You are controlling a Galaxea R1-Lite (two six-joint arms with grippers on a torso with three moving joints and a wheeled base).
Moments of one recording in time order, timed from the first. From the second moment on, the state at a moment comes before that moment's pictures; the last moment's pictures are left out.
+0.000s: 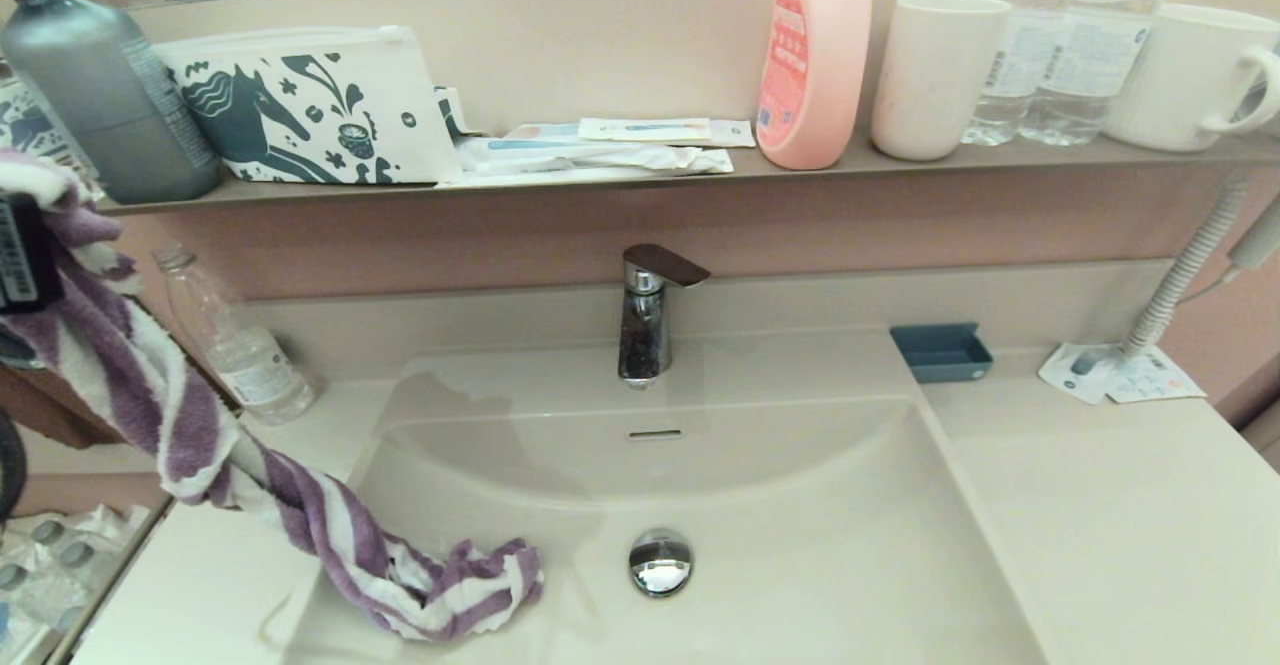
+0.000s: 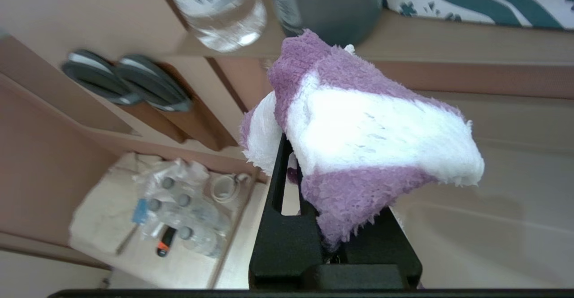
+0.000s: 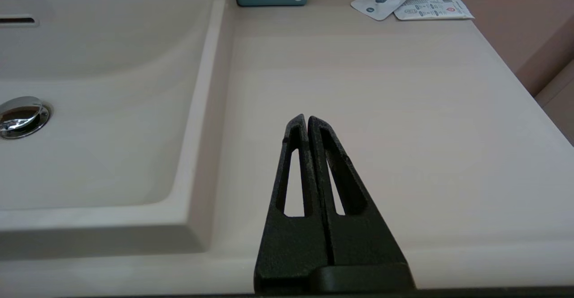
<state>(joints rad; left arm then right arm) -0.23 1.08 -1.05 0.09 0.68 0.16 0.00 0.00 0.00 0.00 0.01 -0.01</state>
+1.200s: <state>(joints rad) -0.09 1.08 -1.68 0.45 0.62 0.55 0.00 0.00 0.00 0.00 0.01 -0.01</state>
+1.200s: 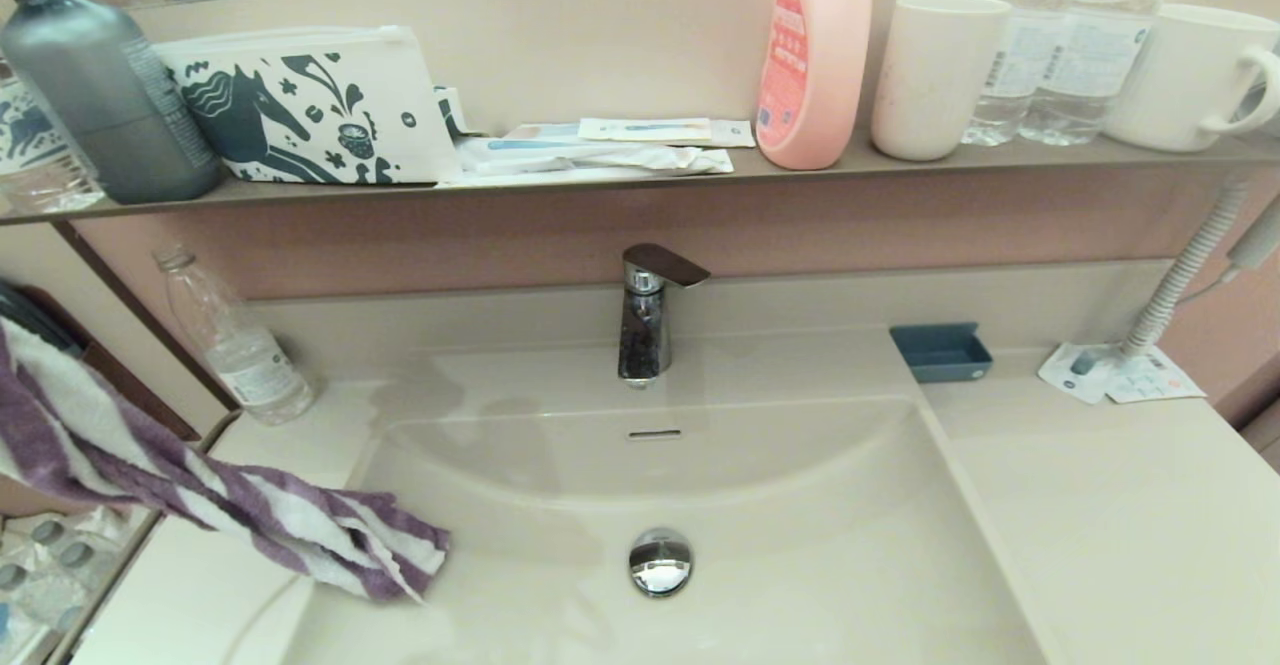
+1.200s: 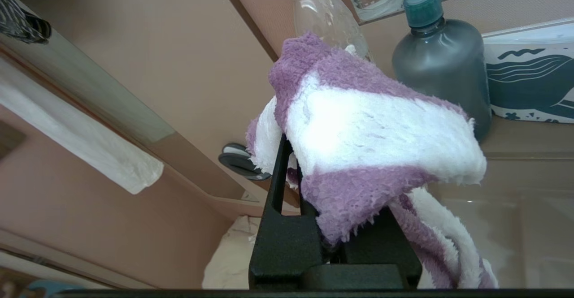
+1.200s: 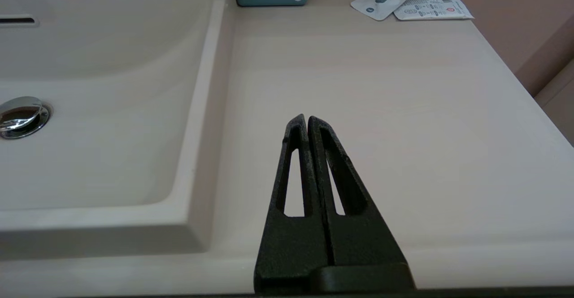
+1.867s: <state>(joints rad) -0.09 1.16 -1.95 0.55 0.62 0.65 0.00 0.00 0.00 0.00 0.01 -0.01</state>
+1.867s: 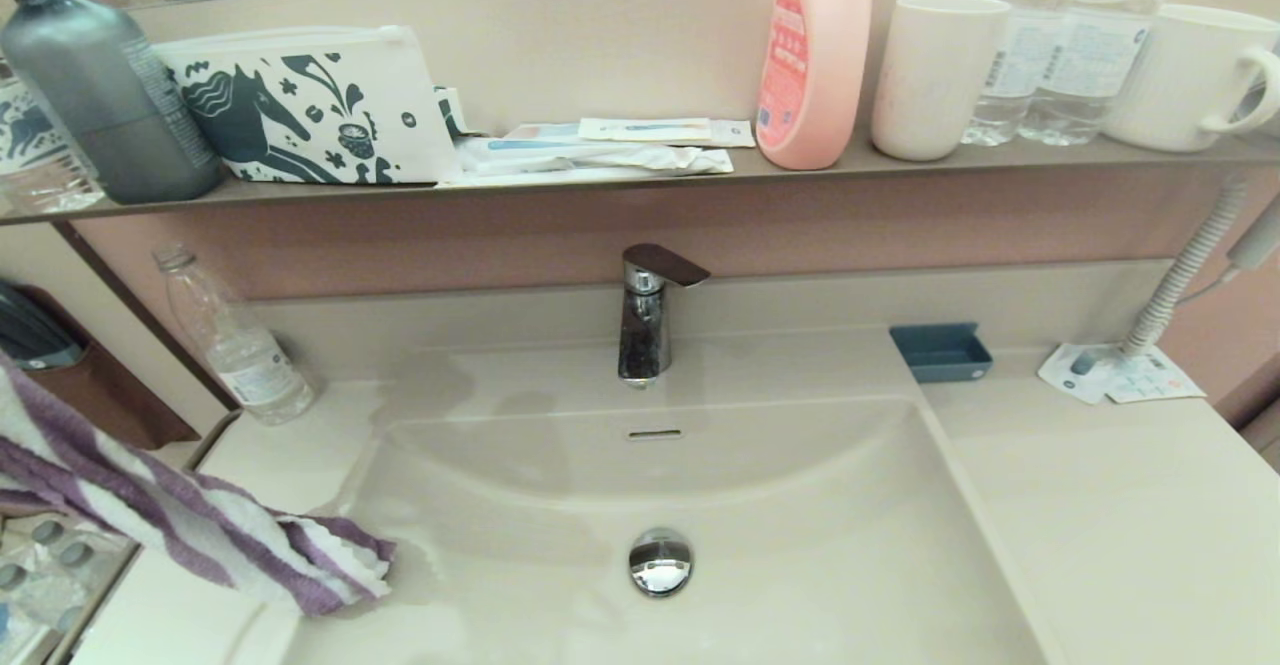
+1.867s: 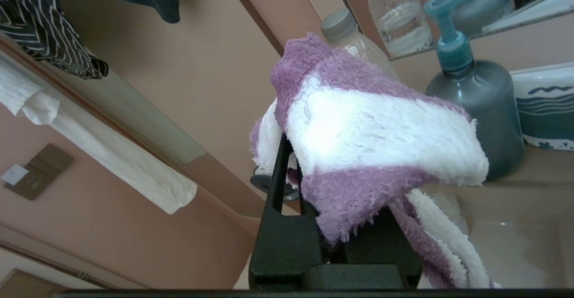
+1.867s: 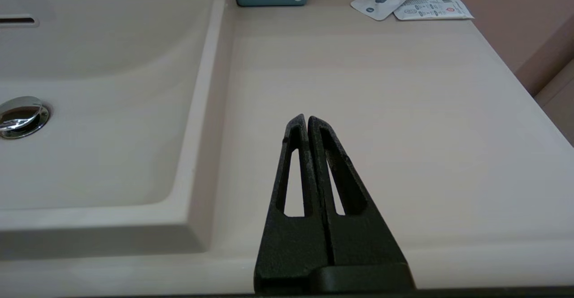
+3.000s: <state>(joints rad) 0.00 1.17 -1.95 0.24 0.64 1.18 0.00 0.00 0.00 0.00 0.01 -0.01</state>
